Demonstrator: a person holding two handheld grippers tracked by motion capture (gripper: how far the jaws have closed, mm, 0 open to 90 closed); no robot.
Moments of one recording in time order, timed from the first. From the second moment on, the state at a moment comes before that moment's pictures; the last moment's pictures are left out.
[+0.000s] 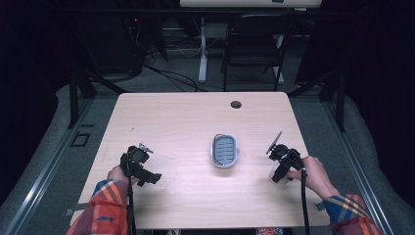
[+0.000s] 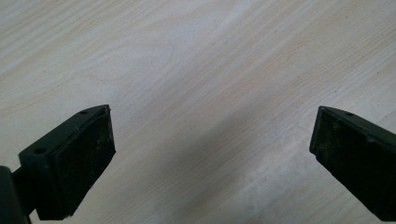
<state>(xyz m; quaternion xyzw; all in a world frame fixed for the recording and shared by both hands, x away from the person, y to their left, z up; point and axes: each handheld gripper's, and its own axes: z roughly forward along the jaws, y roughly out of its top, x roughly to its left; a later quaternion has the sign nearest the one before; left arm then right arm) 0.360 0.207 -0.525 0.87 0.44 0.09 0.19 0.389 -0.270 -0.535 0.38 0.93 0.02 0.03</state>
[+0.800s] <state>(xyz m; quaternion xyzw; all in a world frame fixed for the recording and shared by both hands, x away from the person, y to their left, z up) 0.360 0.207 -0.526 0.87 0.44 0.09 0.19 0.388 -0.270 -0.521 0.37 0.93 0.02 0.02</state>
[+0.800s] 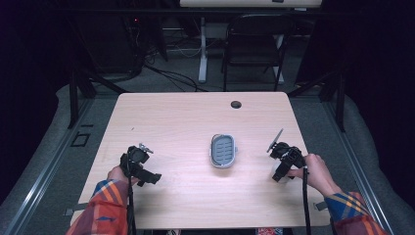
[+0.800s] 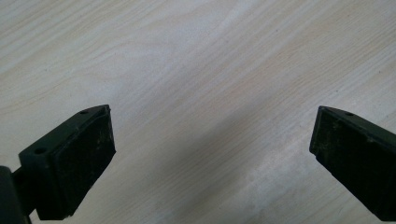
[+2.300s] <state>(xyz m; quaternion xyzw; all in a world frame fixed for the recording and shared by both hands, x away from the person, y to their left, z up) 0.360 0.207 -0.526 0.87 0.44 0.09 0.20 0.426 -0.236 -0.477 0.34 0.94 0.03 0.04</state>
